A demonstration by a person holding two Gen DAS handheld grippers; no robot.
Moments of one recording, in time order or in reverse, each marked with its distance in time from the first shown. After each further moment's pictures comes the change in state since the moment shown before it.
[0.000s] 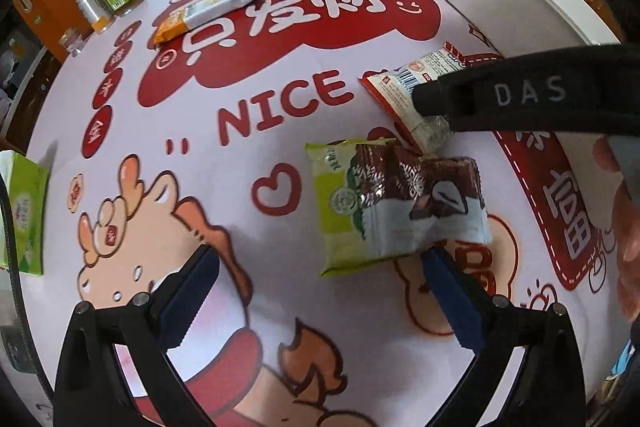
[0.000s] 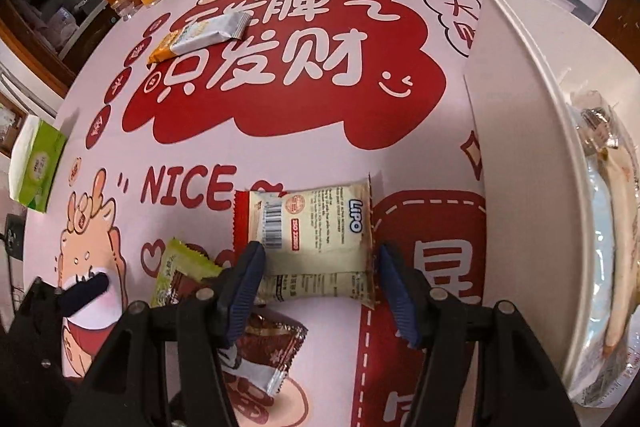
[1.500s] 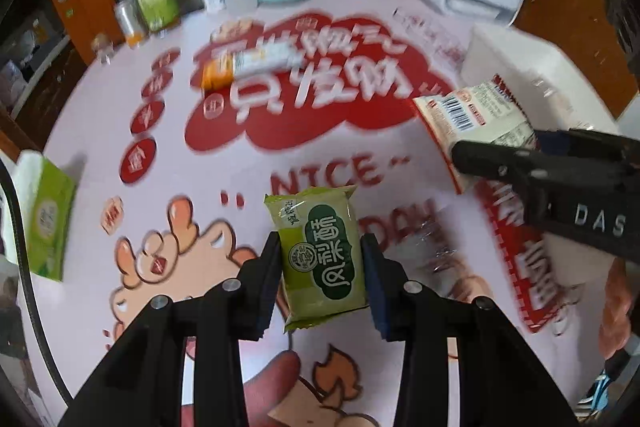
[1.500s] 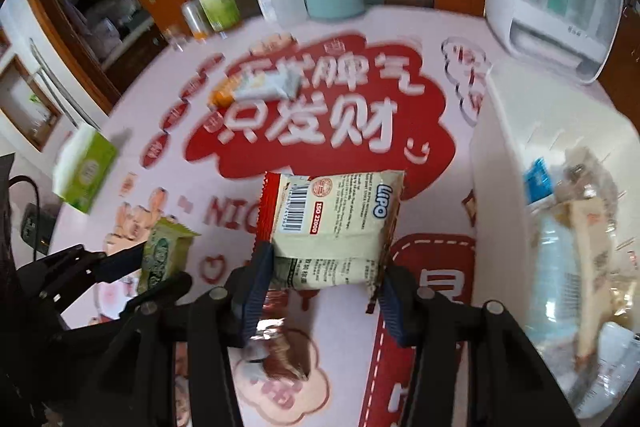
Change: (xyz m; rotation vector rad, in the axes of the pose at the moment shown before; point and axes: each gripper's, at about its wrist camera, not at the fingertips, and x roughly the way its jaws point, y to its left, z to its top) left arm -0.061 0.034 0.020 -0.096 -0.168 -0.031; right arm -0.070 0.013 -0.004 -0.086 -0.182 0.090
